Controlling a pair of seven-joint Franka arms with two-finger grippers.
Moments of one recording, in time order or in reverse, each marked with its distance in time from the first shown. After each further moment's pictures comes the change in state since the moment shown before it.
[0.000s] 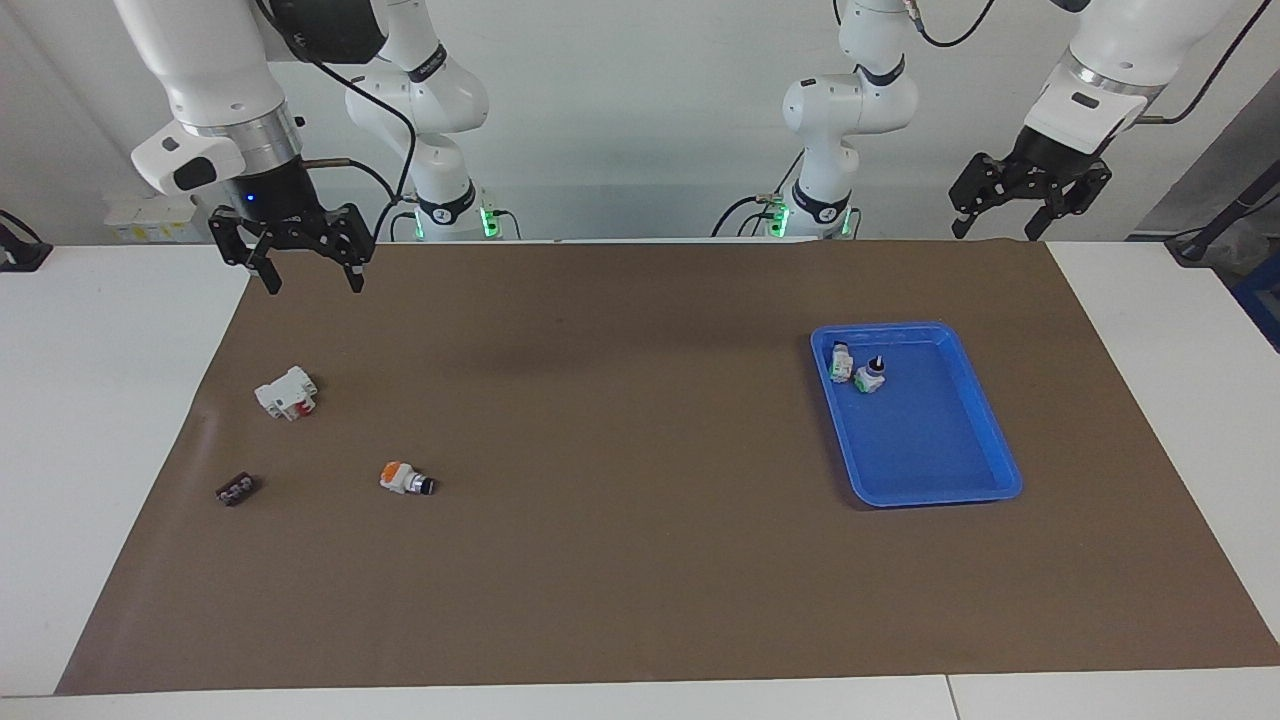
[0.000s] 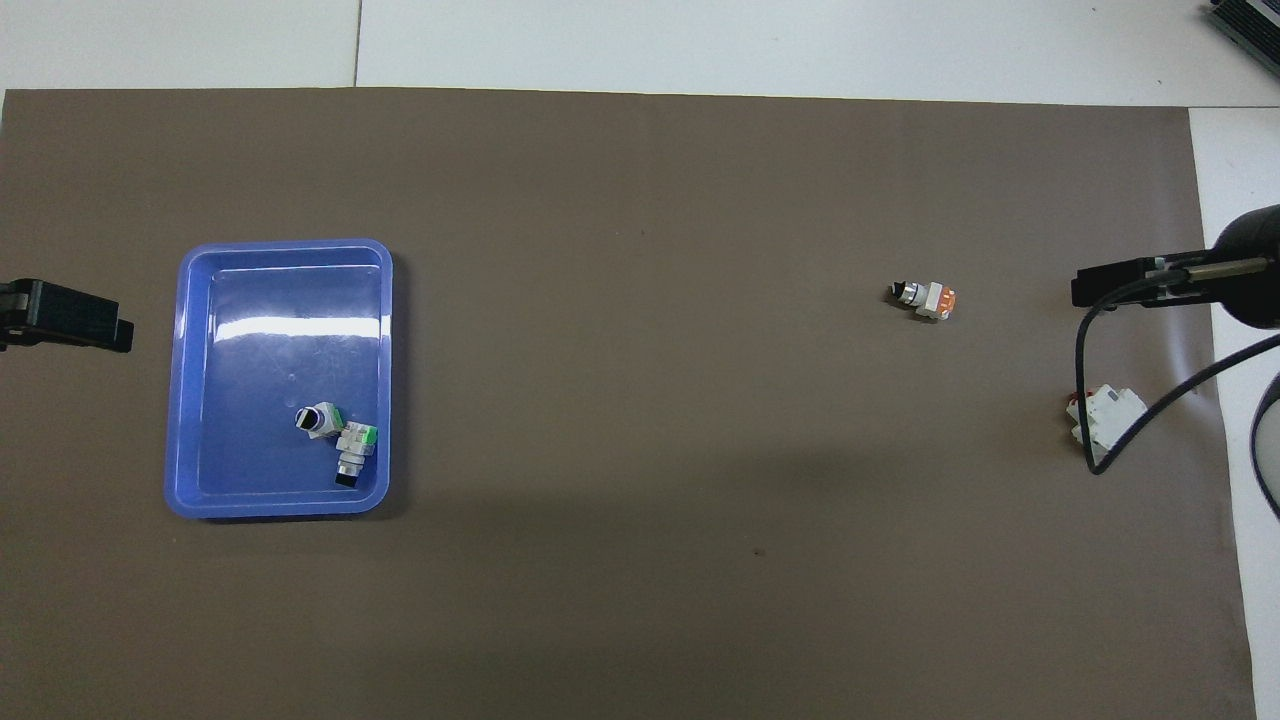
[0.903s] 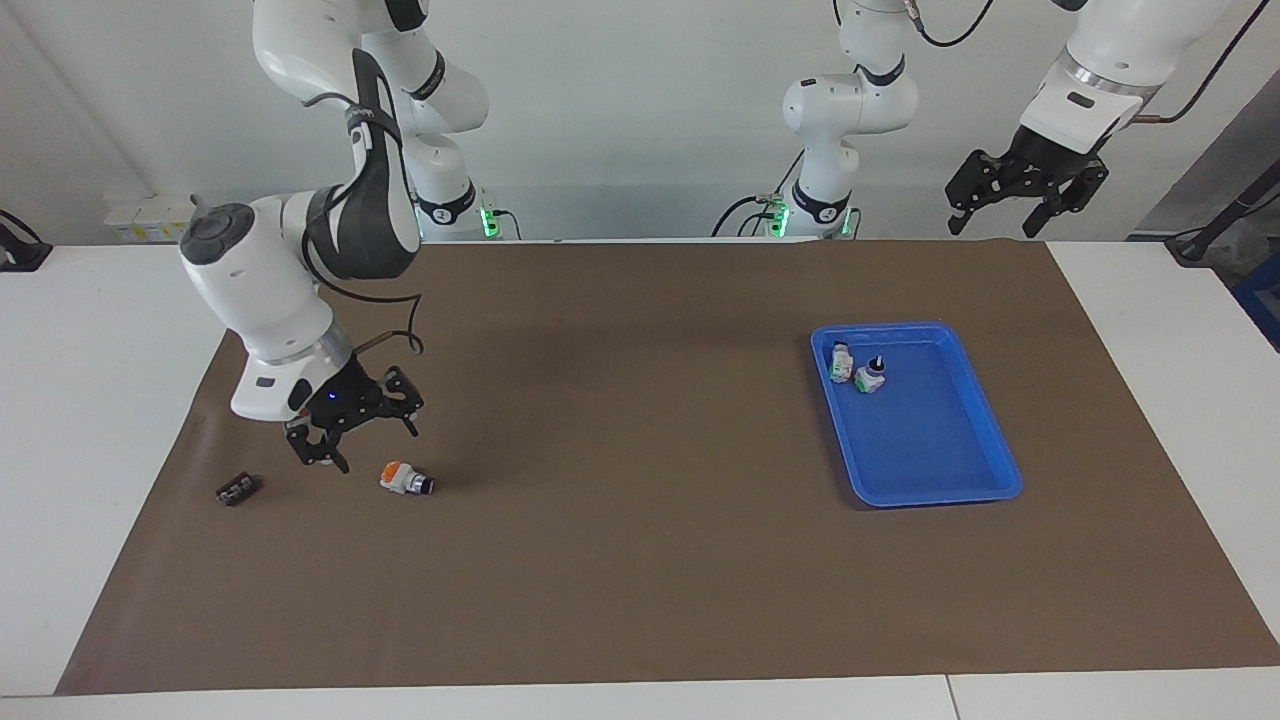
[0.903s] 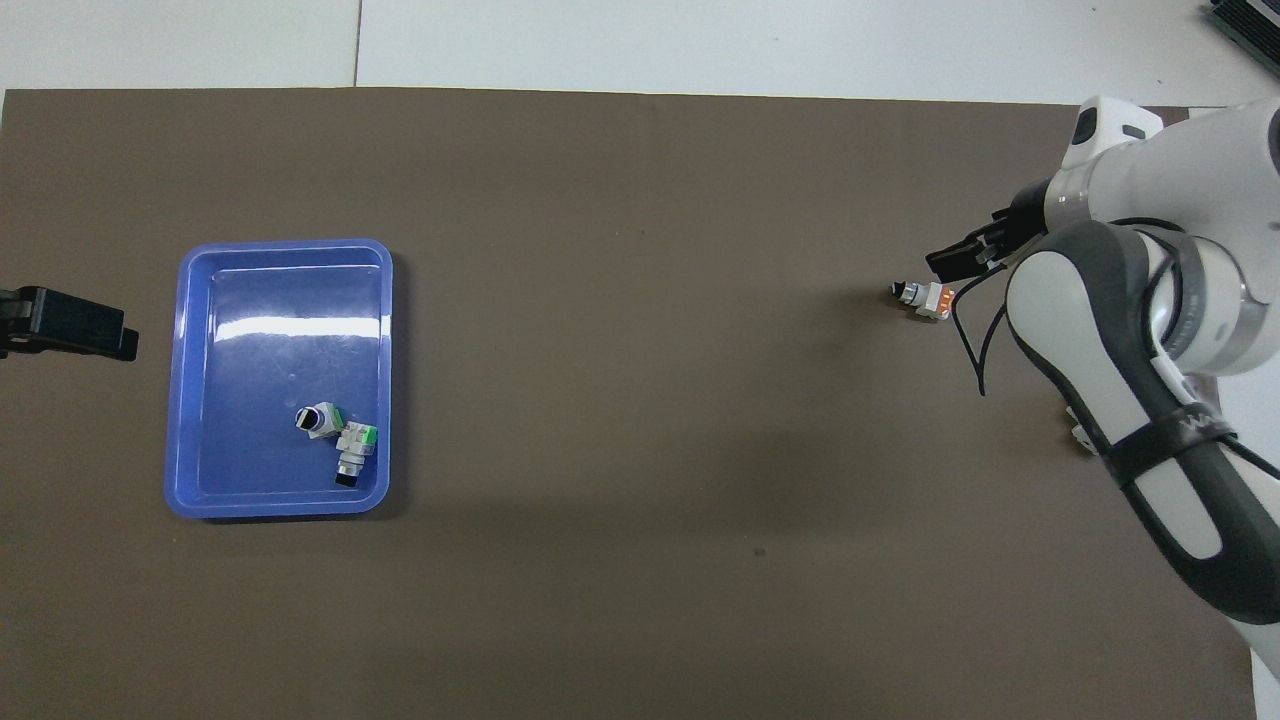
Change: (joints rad) left arm 0.000 -0.001 -0.006 0.000 0.000 -0.025 0.004; right arm -0.007 0.367 0.000 -0.074 0.182 0.444 -0.642
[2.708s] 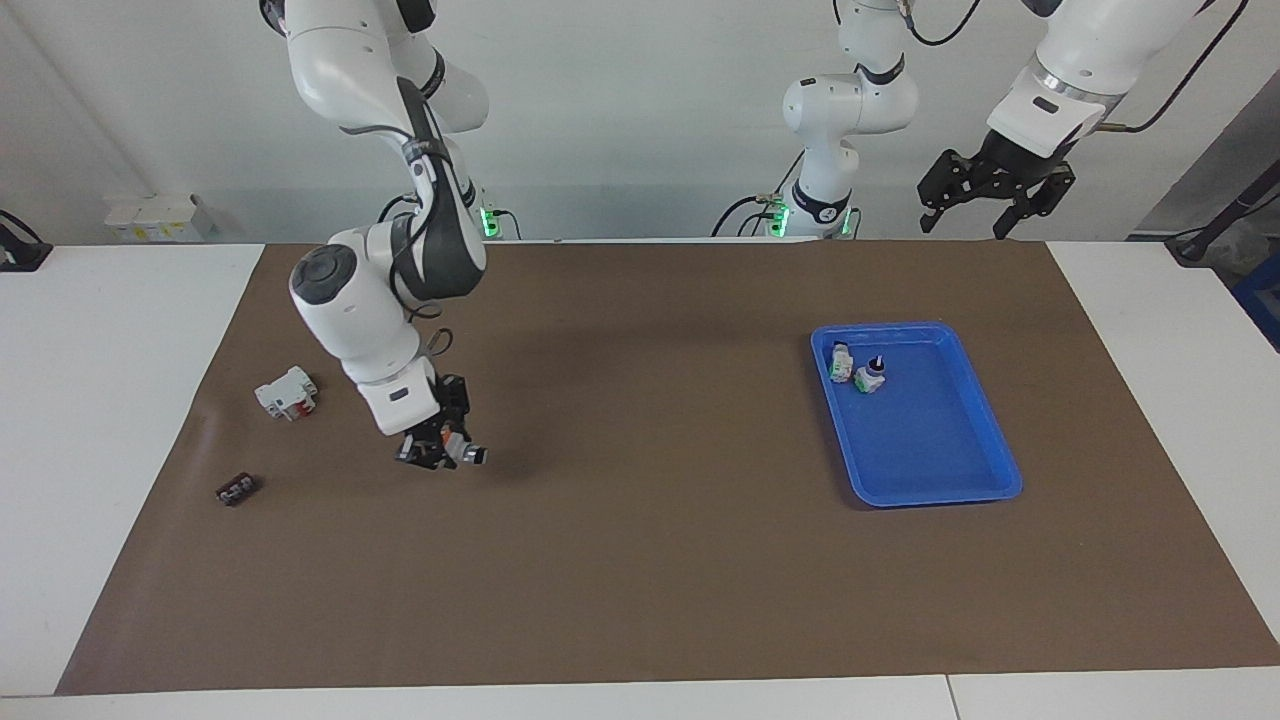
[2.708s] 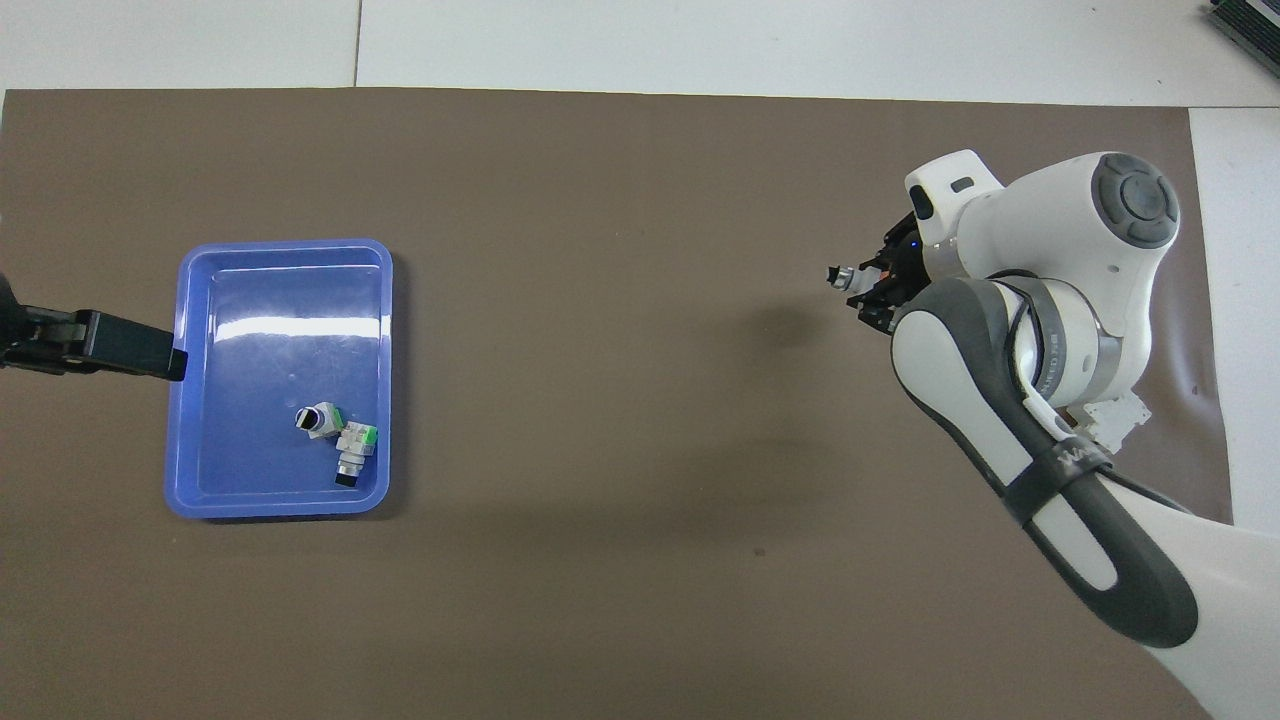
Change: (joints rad) left arm -0.017 -0.028 -0.008 -0.057 -0.105 0.015 0.000; right arm 0.001 -0.039 0.204 -0.049 0.079 -0.029 -0.455
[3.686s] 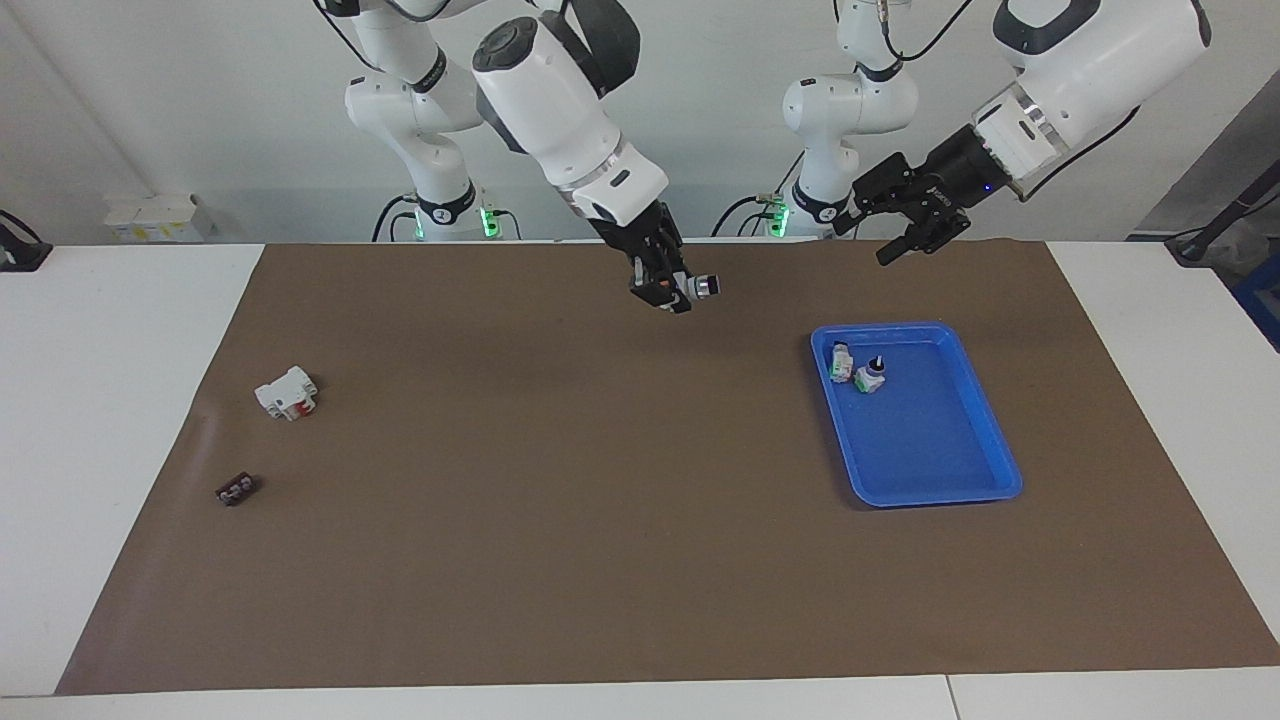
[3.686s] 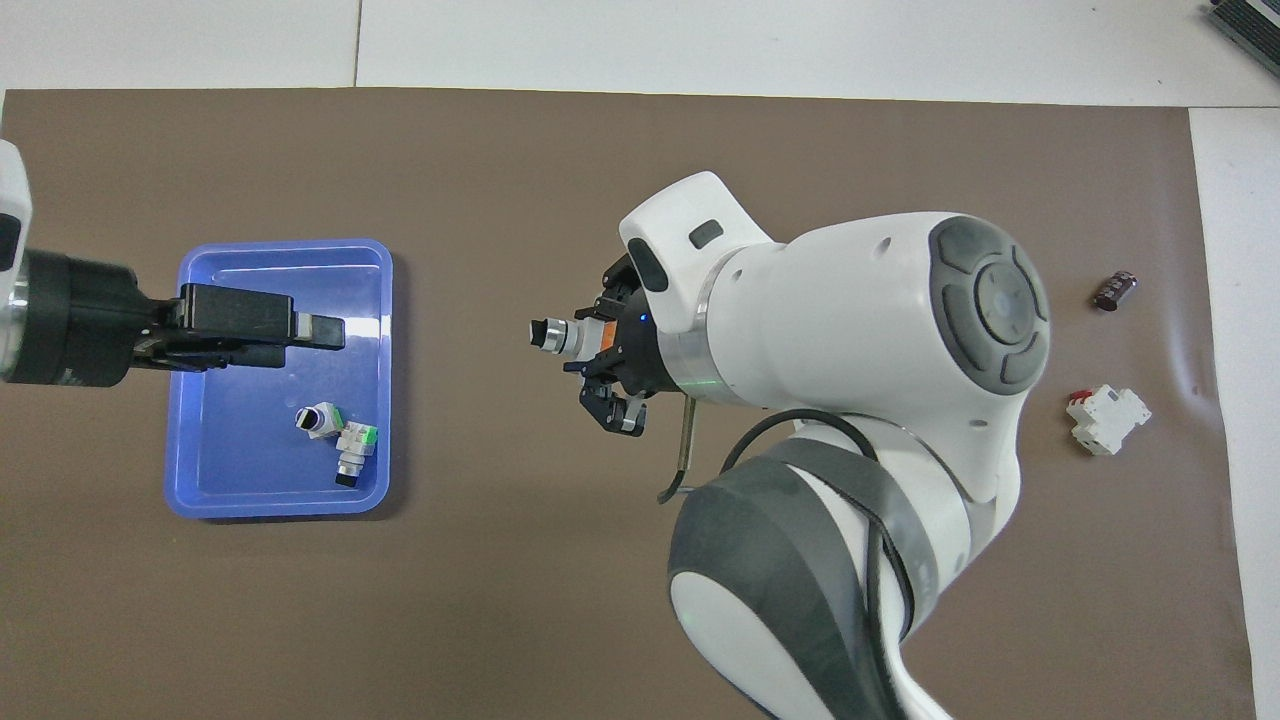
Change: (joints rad) left arm 0.005 -0.073 0.013 -0.275 -0.593 0.261 -0.010; right arm 0.084 -0.129 0.301 0.143 0.106 -0.025 0.219
